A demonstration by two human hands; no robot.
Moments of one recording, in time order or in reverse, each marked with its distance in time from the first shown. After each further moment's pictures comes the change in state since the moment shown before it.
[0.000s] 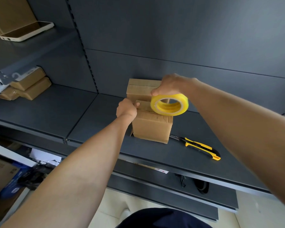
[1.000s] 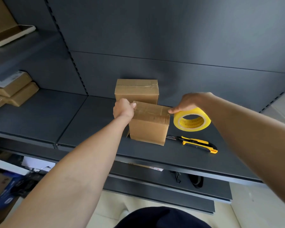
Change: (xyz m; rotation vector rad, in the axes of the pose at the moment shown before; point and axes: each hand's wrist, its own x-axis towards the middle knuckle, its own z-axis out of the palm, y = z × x) left_hand -0.017 0.020 0.017 -0.011 0.047 0.065; right_hand -0.031 0.091 0.040 -0.090 -0.262 0.273
